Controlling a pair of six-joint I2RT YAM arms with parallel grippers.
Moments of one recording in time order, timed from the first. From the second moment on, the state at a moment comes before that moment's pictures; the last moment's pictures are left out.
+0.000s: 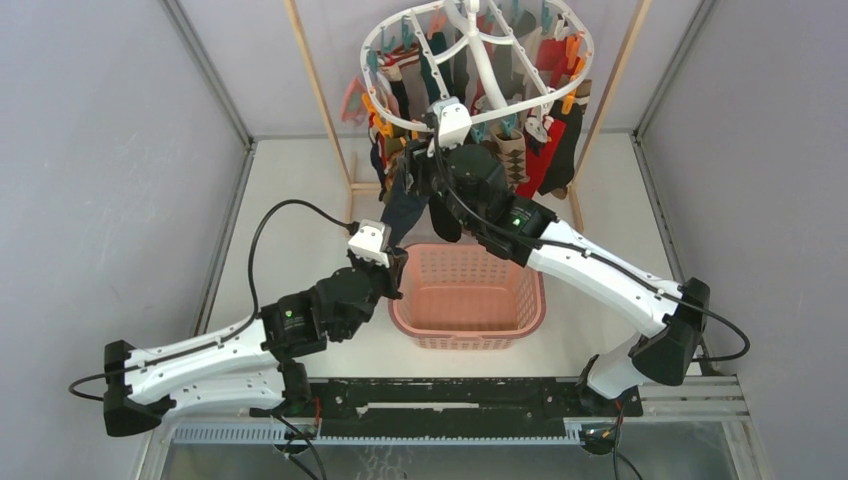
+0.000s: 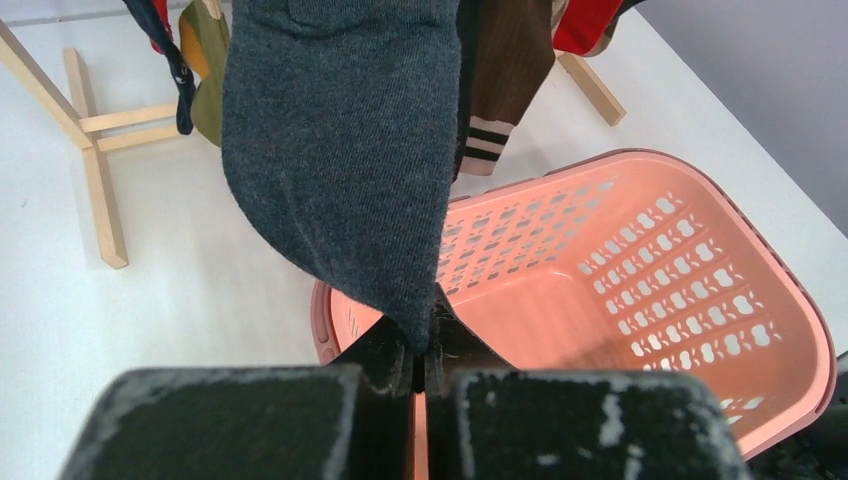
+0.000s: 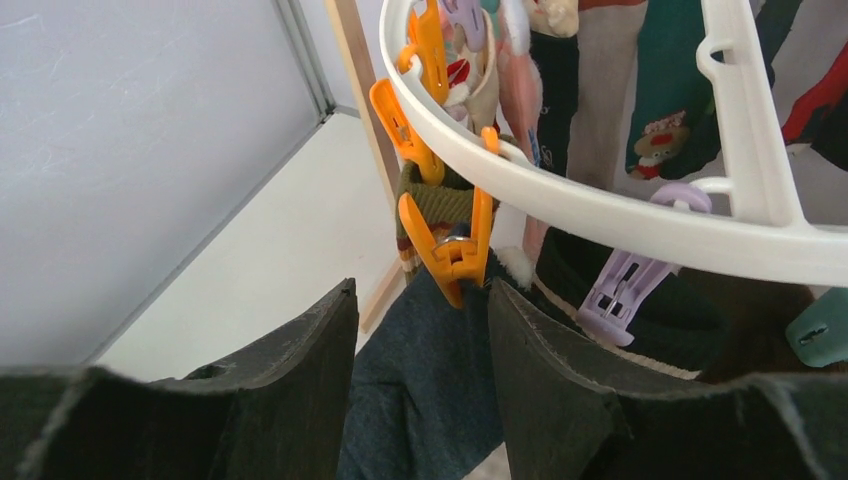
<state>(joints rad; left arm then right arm) -1.20 0.87 0.81 -0.20 -0.73 -0.36 0.94 1.49 1.54 -0.14 0.42 0.15</state>
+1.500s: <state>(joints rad) -1.20 0.83 0.81 -0.23 -0.72 -0.36 0.89 1.57 1.56 -0.03 0.42 0.20</state>
